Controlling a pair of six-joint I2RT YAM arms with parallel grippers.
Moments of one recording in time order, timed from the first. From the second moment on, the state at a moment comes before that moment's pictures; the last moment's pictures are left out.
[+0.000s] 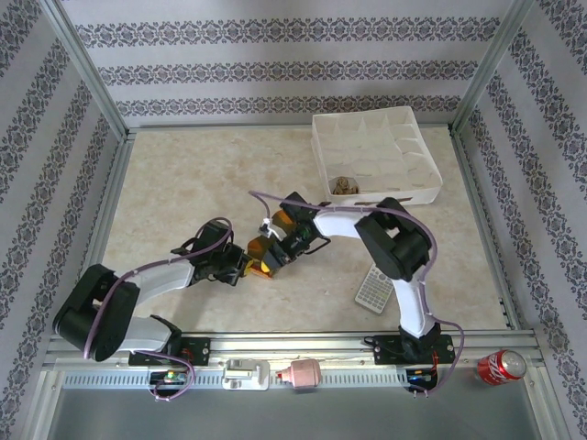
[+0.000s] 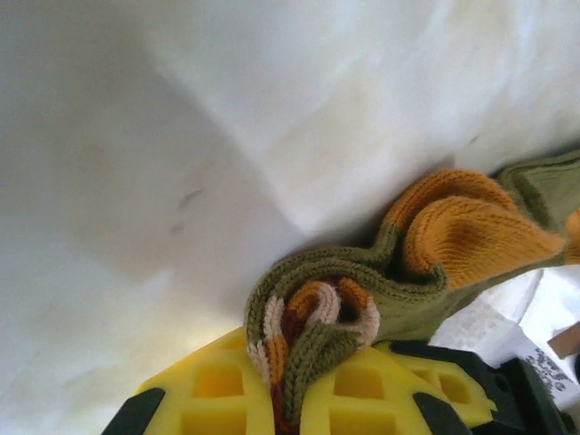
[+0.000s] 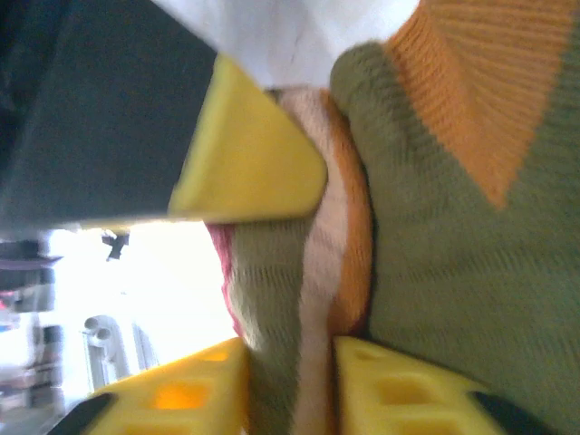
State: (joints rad) left arm -0.45 1.33 0.47 -0.15 0.31 -1.64; right arm 0.73 2.01 1.17 -0.39 -0.87 0.02
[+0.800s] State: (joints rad) left arm -0.39 1.31 0.51 -0.36 0.42 -1.69; right arm 1.21 1.79 0.86 0.14 0.20 -0.84
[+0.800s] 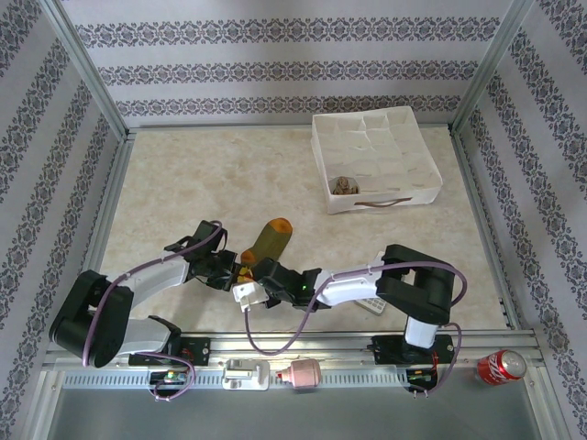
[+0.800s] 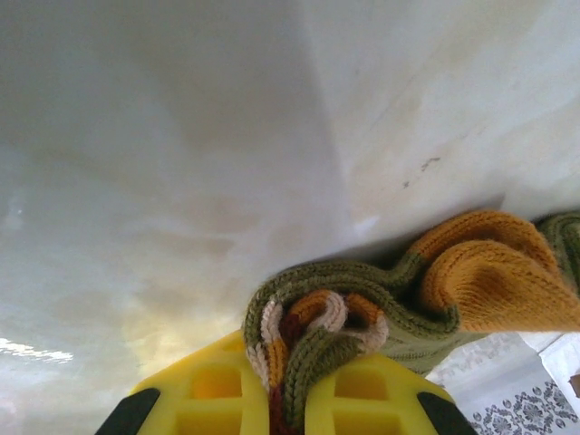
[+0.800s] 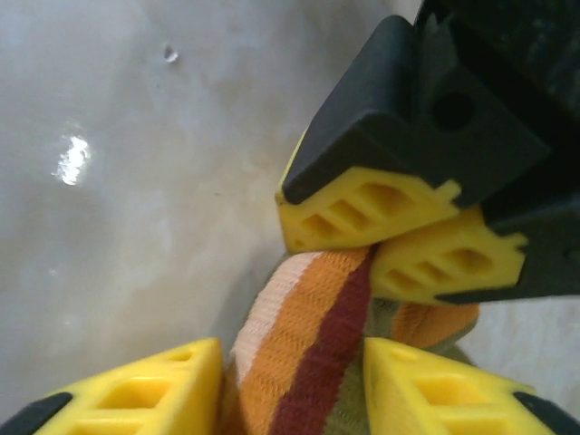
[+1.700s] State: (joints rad) left arm -0.32 1.01 0.34 -0.23 0.30 -1.73; right arm 0.97 1.85 1.01 -0.06 -0.28 -0.46
